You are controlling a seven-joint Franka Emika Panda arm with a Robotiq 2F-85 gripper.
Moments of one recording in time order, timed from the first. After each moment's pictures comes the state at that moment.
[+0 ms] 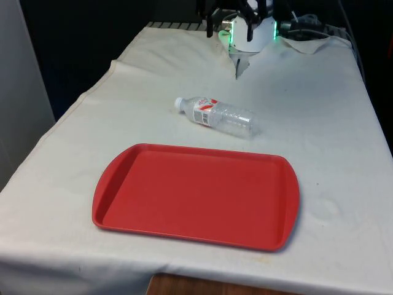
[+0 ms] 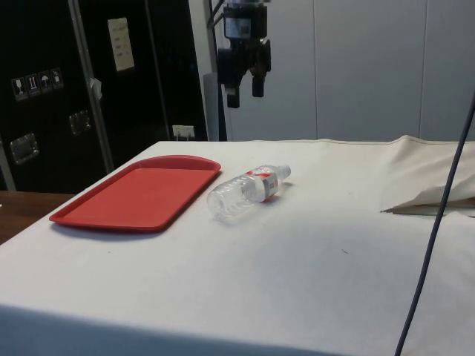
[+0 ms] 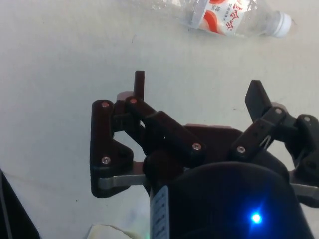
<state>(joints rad) 0.01 -0.14 -0.08 -2.44 -0.04 2.40 0.16</state>
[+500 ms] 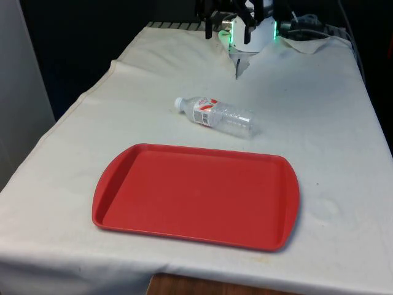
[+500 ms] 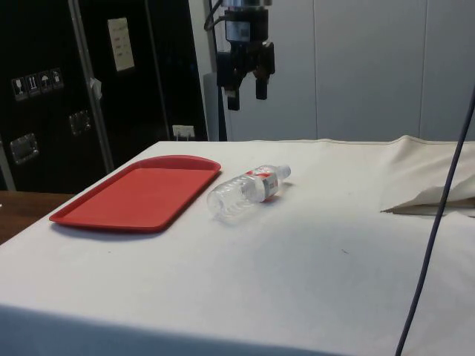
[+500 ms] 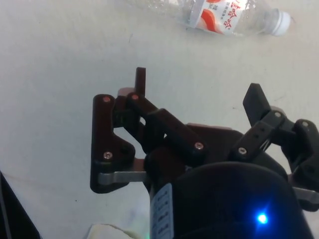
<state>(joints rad) 0.01 -0.13 -0.09 -2.44 -0.04 2.40 0.23</state>
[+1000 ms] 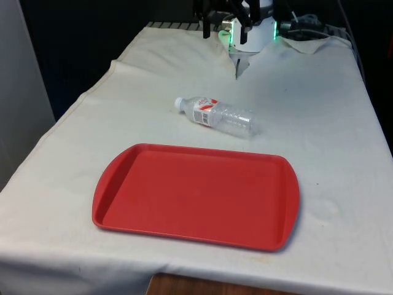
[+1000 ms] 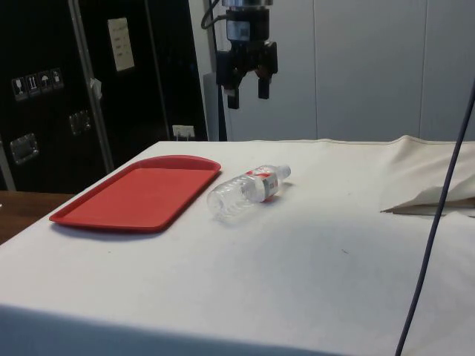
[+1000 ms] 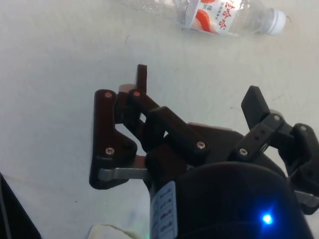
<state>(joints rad) 0.01 -0.13 -0.11 -2.44 -0.04 2.40 0.28</state>
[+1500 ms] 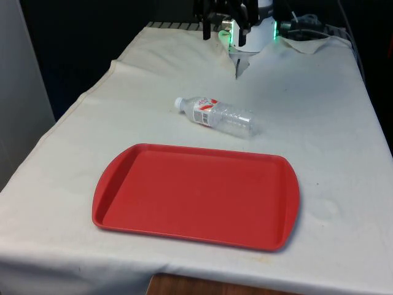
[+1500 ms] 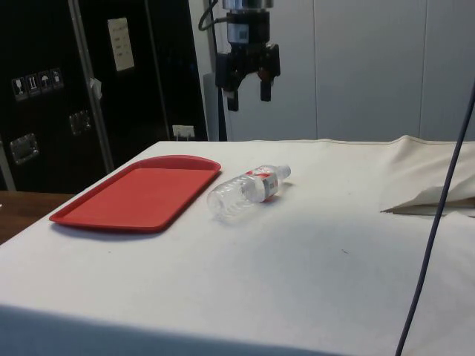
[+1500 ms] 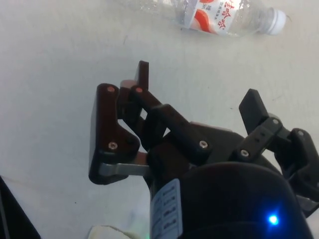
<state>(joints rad) 0.01 -0.12 -0.11 -2.44 -0.03 2.41 0.35</state>
